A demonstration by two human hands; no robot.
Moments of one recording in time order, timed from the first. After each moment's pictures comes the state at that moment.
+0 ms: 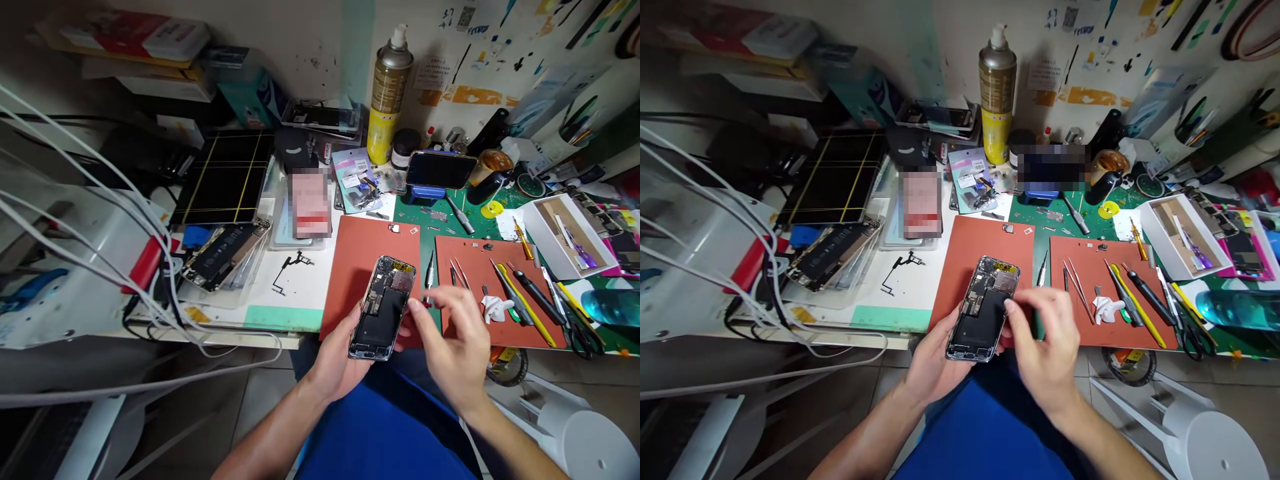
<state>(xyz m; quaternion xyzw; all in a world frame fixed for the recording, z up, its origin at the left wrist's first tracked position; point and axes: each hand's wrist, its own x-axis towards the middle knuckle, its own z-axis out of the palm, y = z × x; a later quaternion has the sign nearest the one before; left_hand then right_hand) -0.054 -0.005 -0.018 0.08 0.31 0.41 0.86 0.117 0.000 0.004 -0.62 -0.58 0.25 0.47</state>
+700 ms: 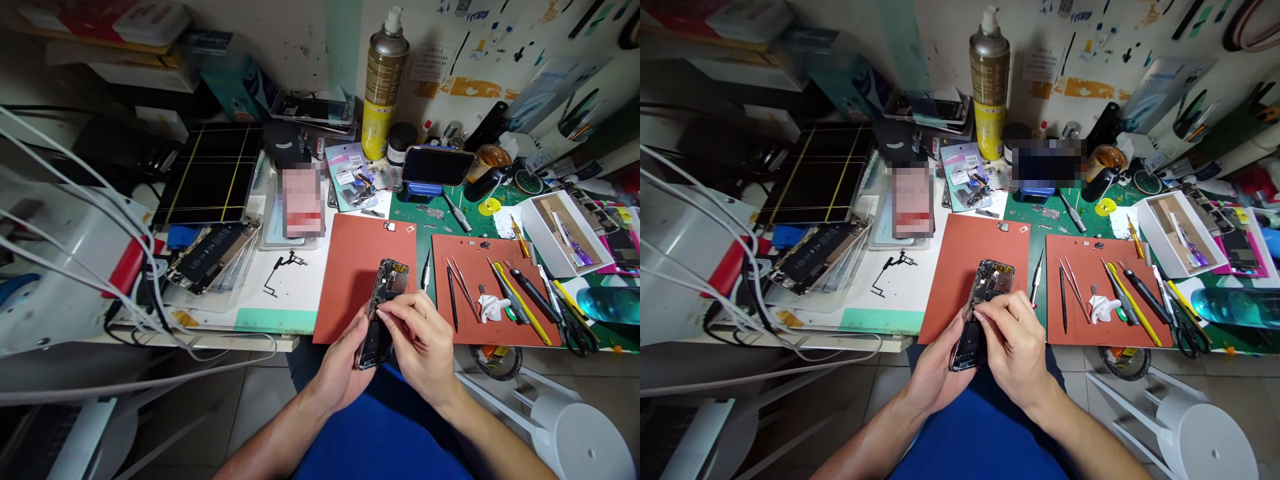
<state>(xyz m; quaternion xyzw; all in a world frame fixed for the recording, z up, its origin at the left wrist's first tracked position) -0.037 -0.012 -0.022 0.08 0.29 0.46 0.84 0.100 0.005 -0.003 -0.53 -0.66 0.26 0.46</state>
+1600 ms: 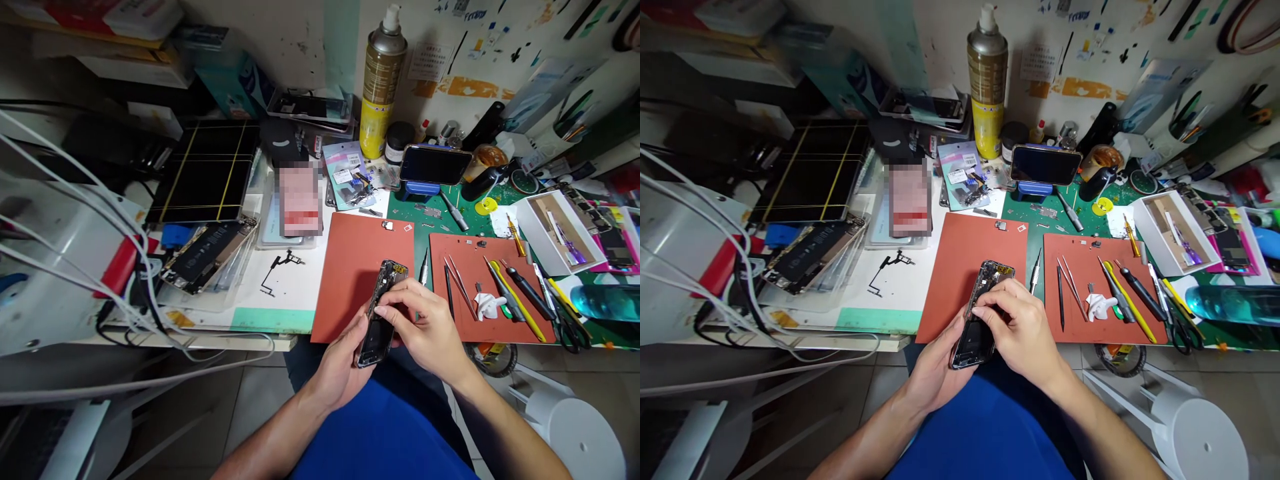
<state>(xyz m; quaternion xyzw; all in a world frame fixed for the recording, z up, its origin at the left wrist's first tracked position) -0.038 -0.011 -0.026 0.08 0.25 0.45 0.85 0.118 0.027 0.009 -0.52 -0.64 0.42 0.37</state>
